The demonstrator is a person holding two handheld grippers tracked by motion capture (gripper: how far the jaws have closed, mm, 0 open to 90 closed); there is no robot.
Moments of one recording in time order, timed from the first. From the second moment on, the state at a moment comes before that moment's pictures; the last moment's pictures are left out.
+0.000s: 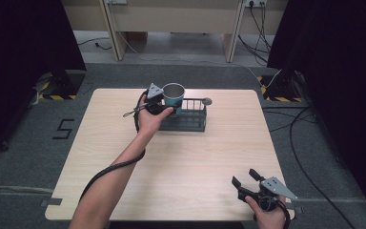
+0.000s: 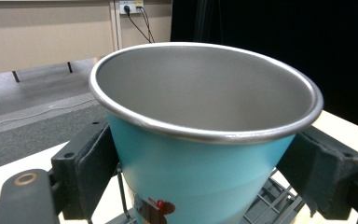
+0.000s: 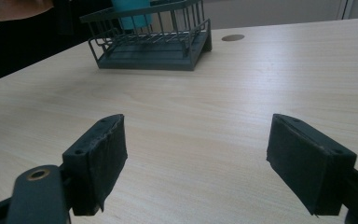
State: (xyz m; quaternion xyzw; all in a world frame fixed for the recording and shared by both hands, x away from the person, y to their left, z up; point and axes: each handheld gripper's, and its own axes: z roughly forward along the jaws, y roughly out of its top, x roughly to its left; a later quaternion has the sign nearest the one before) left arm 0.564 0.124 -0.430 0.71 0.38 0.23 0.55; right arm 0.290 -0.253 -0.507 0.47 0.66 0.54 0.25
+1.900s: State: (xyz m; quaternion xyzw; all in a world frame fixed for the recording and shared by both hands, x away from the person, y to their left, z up) left arm 0.562 0.121 -0.444 0.72 0.39 0.22 0.53; right arm 0.290 -0.252 -0.507 0.47 0.66 0.54 0.24
